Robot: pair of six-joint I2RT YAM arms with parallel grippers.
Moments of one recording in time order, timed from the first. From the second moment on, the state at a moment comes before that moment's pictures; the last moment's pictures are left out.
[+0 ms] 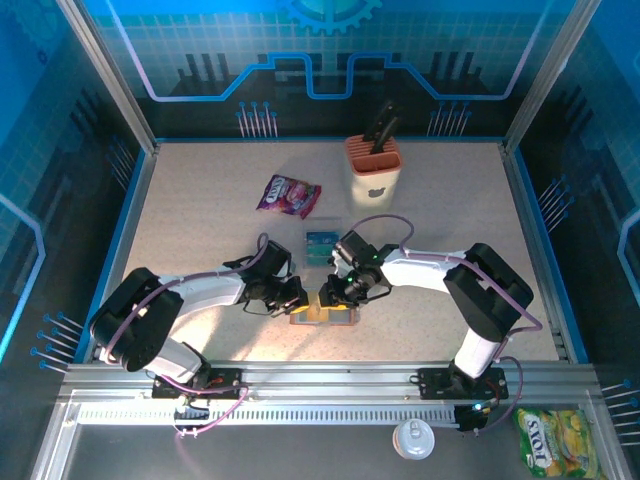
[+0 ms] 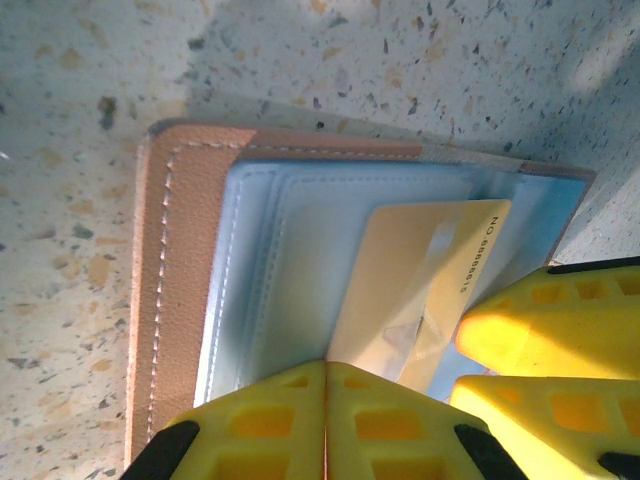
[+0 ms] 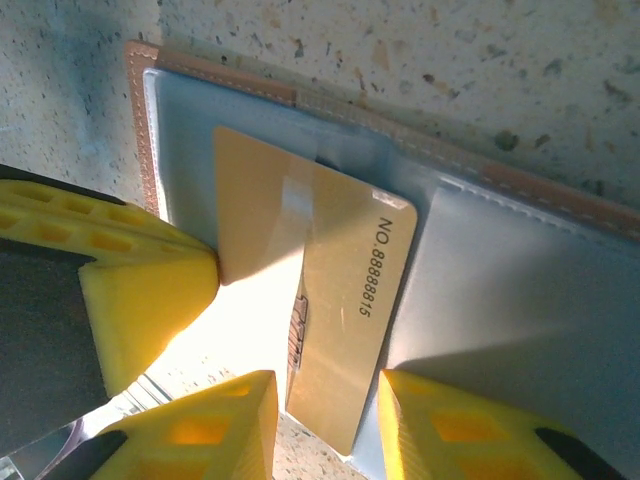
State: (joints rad) left arm -0.59 1.49 0.61 -0.23 0.47 -1.01; right arm 0.76 1.72 0.91 -0.37 -0.52 0.73
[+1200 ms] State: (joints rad) left arm -0.59 1.49 0.61 -0.23 0.47 -1.01; right arm 0.73 1.68 0.83 -0.25 -0.57 0.80
